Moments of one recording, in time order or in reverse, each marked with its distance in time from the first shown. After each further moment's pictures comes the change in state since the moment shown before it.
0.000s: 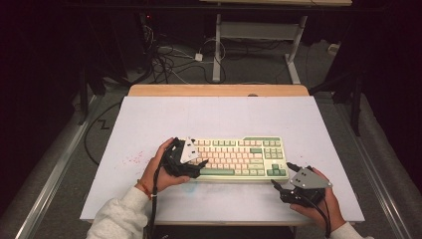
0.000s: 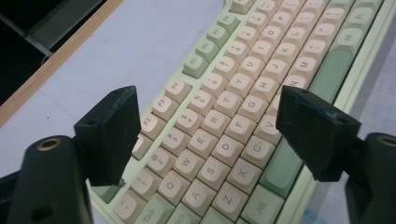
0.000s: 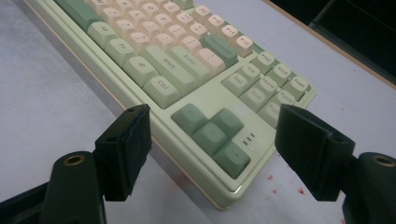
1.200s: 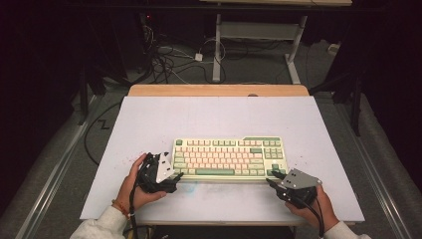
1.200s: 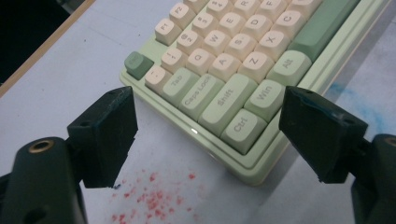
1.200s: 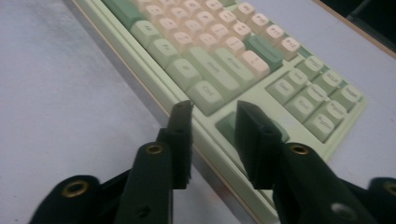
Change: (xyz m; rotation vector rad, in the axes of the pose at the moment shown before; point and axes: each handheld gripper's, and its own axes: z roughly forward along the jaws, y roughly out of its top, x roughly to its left) left arm -0.007 -0.069 -0.032 0.069 0.119 -0.045; right arm 0.014 0.013 0.008 0.042 0.117 -0.030
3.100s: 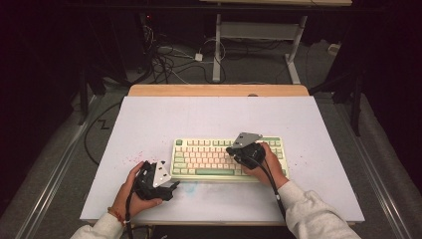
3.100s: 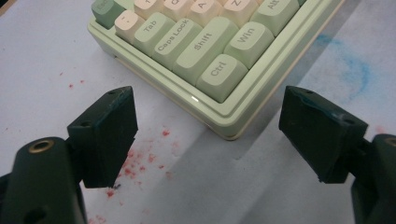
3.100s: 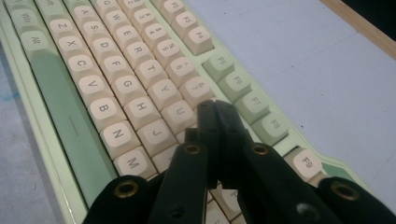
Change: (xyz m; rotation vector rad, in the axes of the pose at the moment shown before) left arm -0.006 -0.018 0.003 0.076 -0.057 -0.024; right arm -0.006 0.106 0.113 0.053 0.131 -0.033
